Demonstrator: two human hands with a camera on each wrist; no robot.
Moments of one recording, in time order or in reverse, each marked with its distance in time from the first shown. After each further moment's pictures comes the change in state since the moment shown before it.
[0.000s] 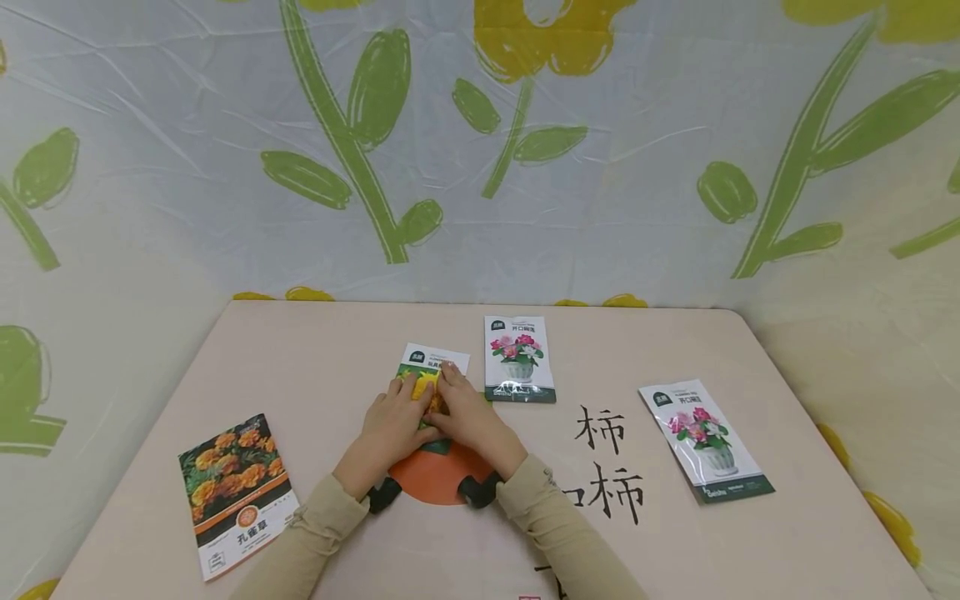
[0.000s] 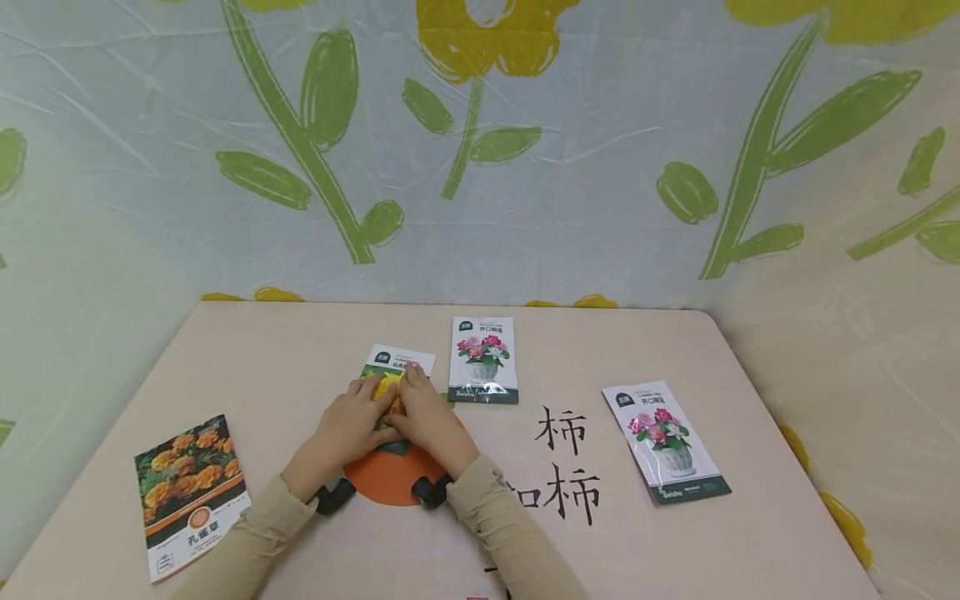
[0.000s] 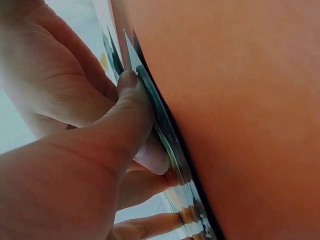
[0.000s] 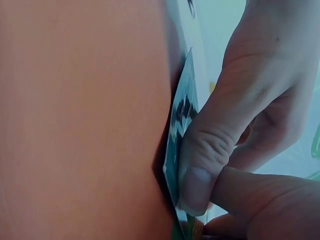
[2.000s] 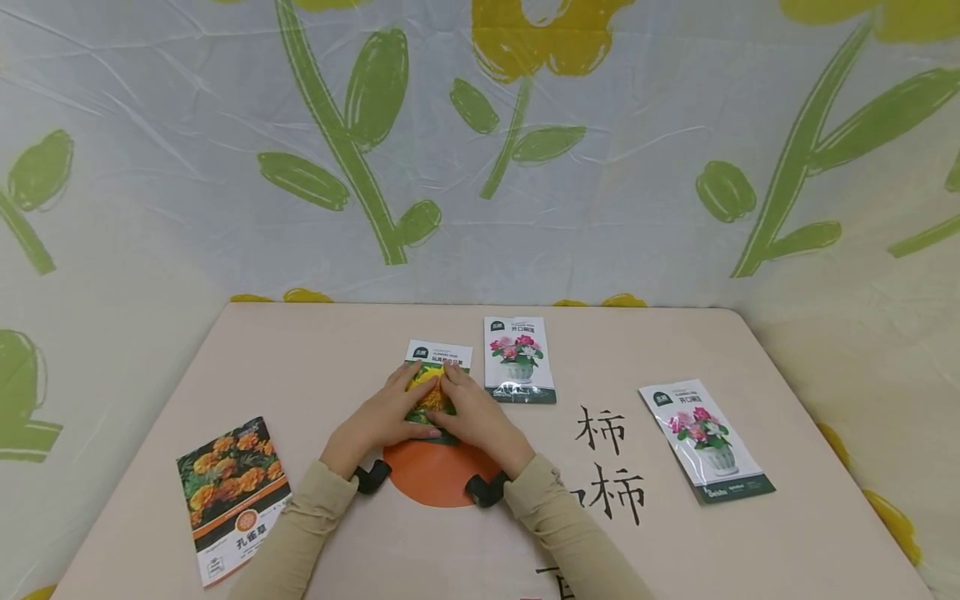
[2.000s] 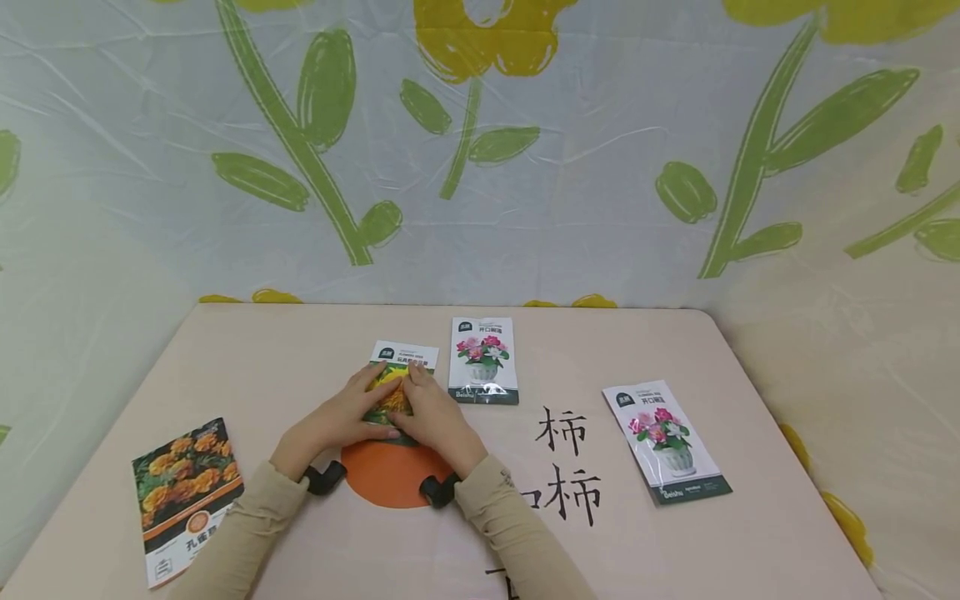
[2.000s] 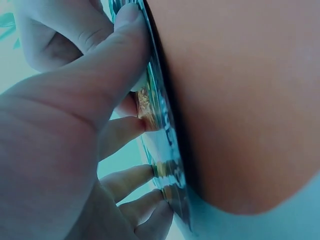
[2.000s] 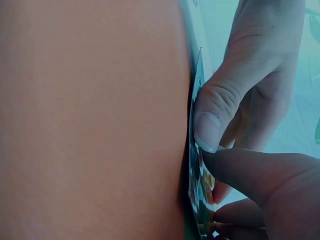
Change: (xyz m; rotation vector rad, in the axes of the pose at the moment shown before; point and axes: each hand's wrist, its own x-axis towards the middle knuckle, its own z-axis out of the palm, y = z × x) left_hand 0.013 -0.035 -0.004 -0.378 -0.161 0.121; right_hand -0.003 0.008 -0.004 -0.044 0.039 -0.057
